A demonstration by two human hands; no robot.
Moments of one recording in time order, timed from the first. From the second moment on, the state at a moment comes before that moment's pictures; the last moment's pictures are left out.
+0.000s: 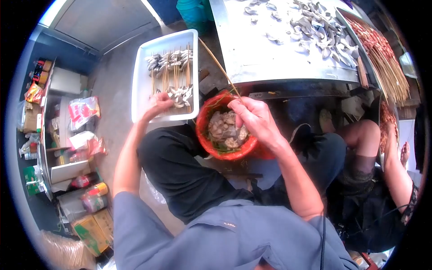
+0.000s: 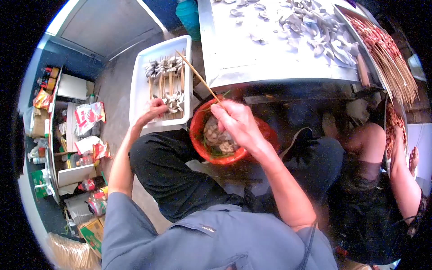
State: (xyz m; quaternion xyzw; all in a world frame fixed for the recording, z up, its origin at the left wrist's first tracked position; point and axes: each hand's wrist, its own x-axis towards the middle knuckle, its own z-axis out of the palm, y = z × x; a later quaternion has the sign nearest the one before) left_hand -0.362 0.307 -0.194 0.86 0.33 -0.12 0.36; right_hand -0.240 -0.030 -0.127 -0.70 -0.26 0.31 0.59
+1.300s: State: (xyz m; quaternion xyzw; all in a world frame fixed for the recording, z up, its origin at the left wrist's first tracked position) left_hand -0.248 0.102 -0.037 0.61 0.05 0.14 0.78; right_hand -0.243 -0.083 -0.095 -0.63 -0.20 0.15 0.73
